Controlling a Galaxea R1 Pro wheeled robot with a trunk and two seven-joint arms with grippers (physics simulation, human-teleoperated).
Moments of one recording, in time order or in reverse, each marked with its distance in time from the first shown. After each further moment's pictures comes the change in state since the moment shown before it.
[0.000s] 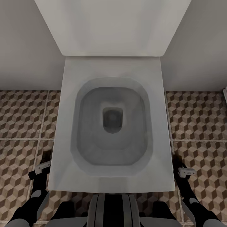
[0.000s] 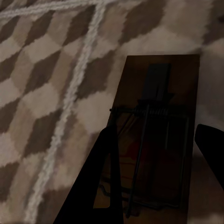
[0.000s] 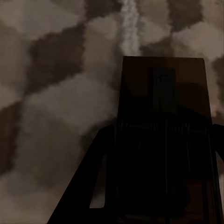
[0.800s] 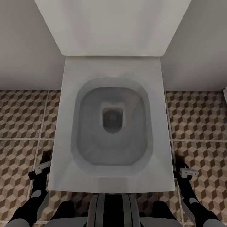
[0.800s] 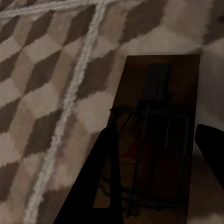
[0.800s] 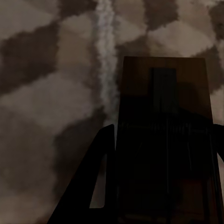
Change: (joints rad) left arm 0.000 0.000 0.000 0.001 0.000 -0.001 0.000; right arm 0.000 0.000 0.002 0.000 -0.003 0.003 -0.062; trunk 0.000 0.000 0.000
